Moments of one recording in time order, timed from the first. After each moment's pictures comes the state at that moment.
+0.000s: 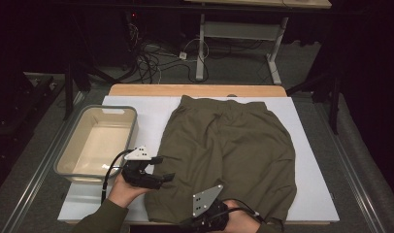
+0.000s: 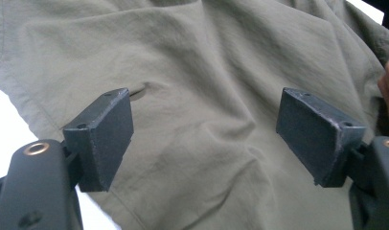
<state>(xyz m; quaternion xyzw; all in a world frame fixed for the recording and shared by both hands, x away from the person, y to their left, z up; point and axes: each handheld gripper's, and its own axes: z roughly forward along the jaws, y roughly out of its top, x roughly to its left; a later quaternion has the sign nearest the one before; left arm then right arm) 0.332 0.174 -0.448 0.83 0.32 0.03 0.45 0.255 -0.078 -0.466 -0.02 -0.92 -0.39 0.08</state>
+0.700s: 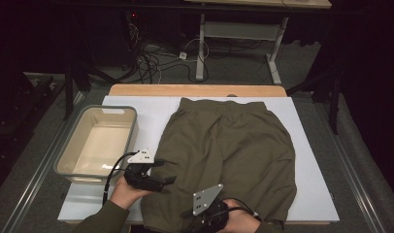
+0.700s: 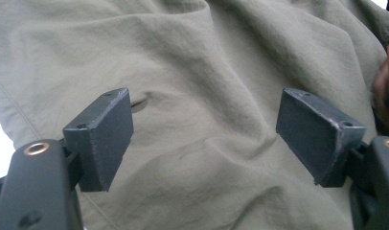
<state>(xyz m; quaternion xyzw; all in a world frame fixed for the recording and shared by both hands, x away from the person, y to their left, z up) 0.330 0.170 -0.458 0.84 0.31 0.03 0.45 0.265 -0.087 -0.466 -0.04 -0.92 -0.39 0.06</state>
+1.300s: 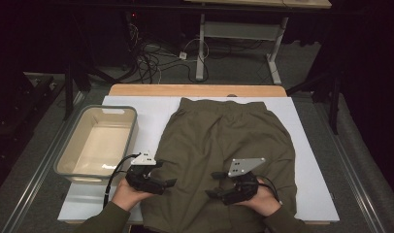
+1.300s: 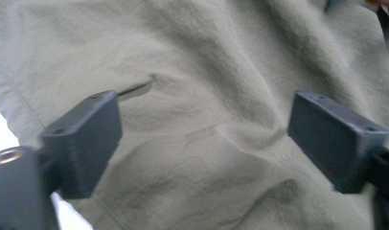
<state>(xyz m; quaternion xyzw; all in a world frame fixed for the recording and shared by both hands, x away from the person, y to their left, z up) 0.329 0.166 -0.467 0.84 0.32 0.04 0.43 0.320 -0.166 -0.445 -0.20 -0.86 -0.46 -0.03</state>
